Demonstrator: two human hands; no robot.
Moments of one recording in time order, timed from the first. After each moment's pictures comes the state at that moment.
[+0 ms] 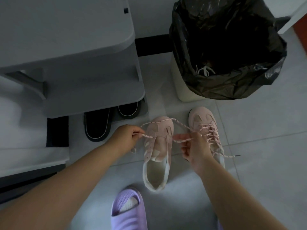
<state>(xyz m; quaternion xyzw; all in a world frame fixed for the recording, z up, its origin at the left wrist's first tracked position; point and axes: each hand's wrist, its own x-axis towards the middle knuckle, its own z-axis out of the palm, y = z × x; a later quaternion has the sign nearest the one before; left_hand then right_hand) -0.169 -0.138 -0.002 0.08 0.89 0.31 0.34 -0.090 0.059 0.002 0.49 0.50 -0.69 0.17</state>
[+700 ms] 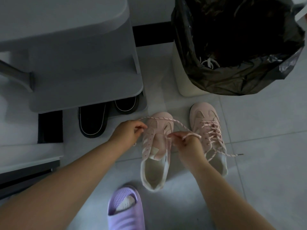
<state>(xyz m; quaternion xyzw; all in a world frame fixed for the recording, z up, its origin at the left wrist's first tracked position) -0.169 -0.125 -0.022 0.04 0.88 0.34 0.34 -0.084 0.050 -0.015 0.28 0.78 -0.53 0.17</state>
